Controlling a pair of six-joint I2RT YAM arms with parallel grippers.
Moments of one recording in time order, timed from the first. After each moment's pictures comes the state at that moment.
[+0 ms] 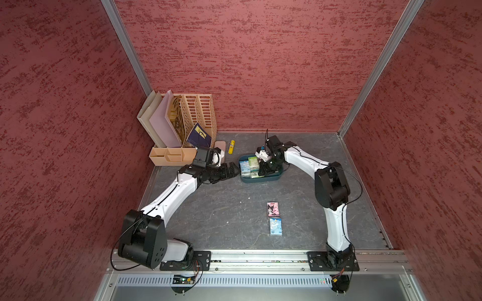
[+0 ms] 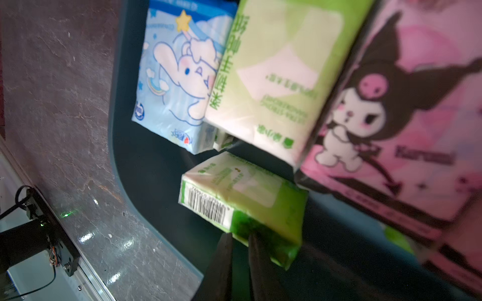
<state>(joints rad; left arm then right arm) -0.28 1.38 1.00 -0.49 0.49 -0.52 0.46 2.12 1.74 -0.86 -0.45 0.07</state>
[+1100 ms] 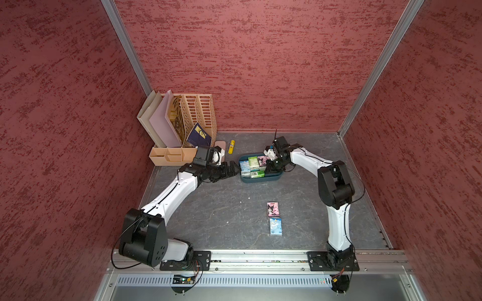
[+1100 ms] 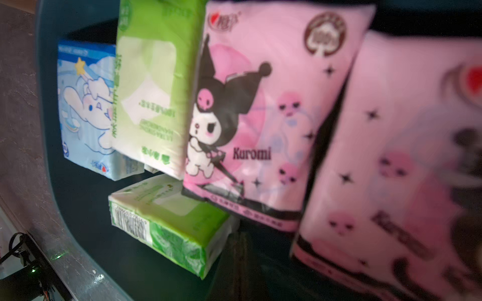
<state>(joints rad) -0.28 1.39 1.03 -0.50 0.49 -0.51 0.41 2.13 1.64 -0.73 -0.42 0.16</state>
